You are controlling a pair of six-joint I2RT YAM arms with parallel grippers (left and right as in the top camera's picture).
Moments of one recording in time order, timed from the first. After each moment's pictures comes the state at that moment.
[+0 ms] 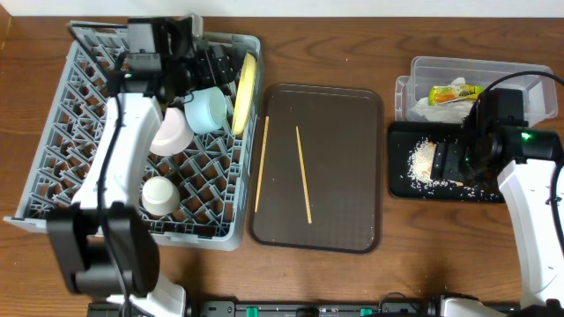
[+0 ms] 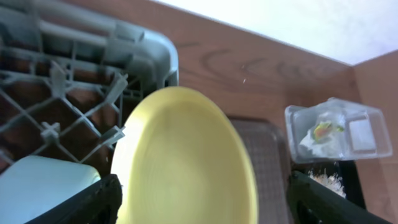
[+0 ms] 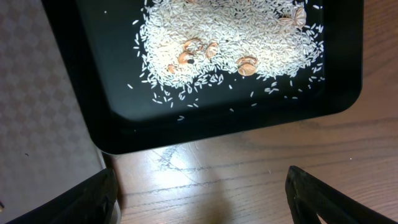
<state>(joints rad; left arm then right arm) 0.00 1.73 1.47 -0.51 0.57 -0.30 -0.09 1.39 1.18 -1.16 0.06 0.17</state>
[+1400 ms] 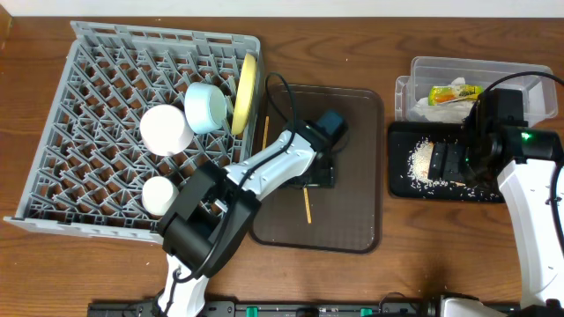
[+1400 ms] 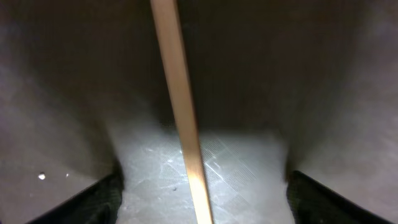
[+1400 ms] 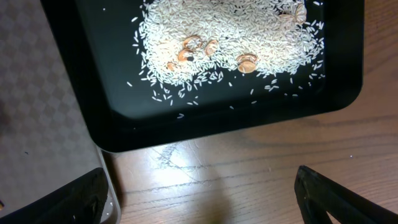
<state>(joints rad) -0.71 2.05 1.40 -0.85 0.01 -0.71 -0.09 1.39 1.18 -1.16 0.06 0.18</state>
